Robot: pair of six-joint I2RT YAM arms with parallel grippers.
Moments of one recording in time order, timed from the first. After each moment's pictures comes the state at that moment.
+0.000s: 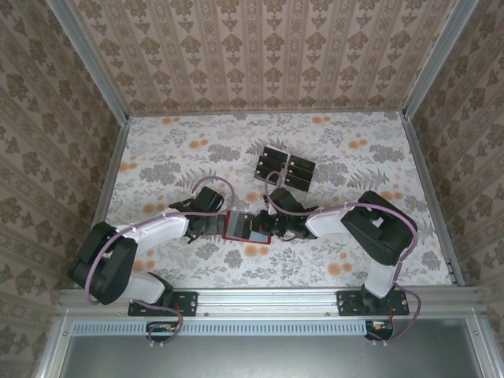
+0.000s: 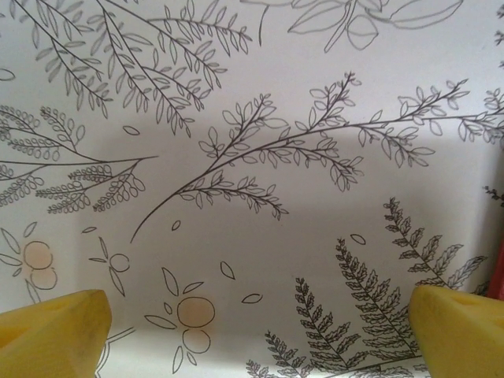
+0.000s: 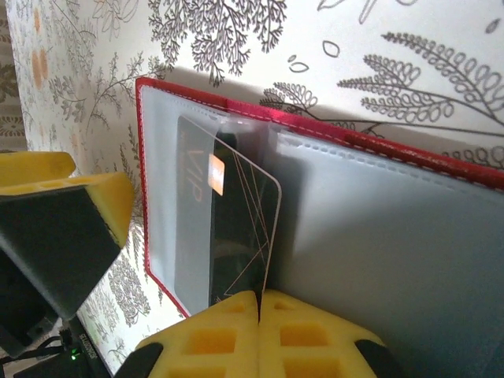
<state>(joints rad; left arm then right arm) -0.63 1.40 0.64 -0.49 -0.25 -0.54 0.75 1.80 0.76 0.27 -0.36 0.96</state>
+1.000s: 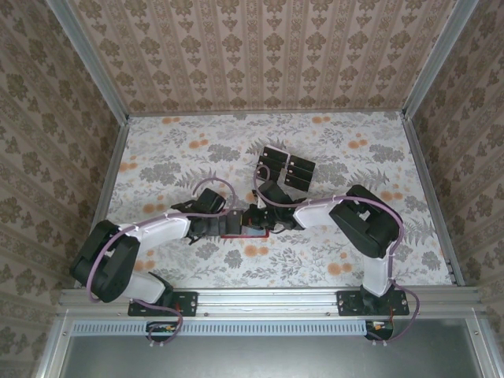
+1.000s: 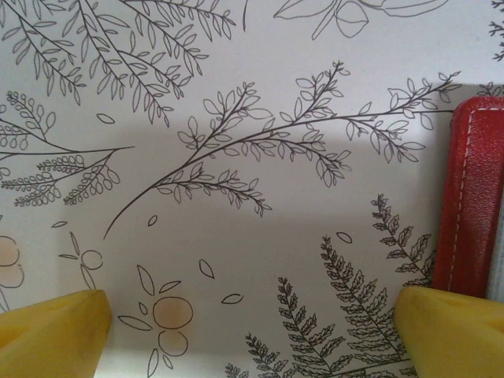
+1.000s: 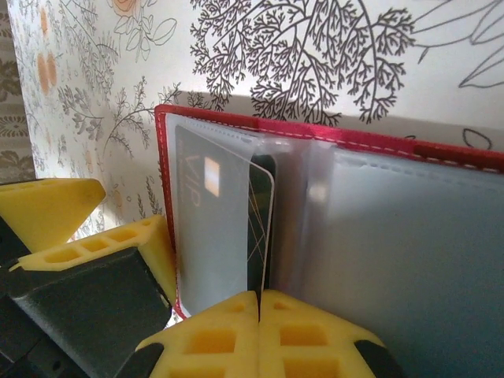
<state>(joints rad) -0.65 1.41 0.63 -0.46 -0.24 -0.58 0.77 1.91 0.94 0.17 -0.39 0.95</state>
